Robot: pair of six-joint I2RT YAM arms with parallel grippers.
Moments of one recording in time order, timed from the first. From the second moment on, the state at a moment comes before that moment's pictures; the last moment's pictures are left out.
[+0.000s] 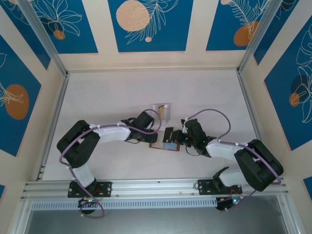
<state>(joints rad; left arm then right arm) -0.80 1.74 0.94 -0.28 0.11 -0.53 0.58 1.33 0.38 0.23 -0.23 0.80</state>
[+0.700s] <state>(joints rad) -0.80 1.74 0.94 -0.28 0.11 -0.53 0.66 1.30 0.32 0.28 -0.13 0.85</state>
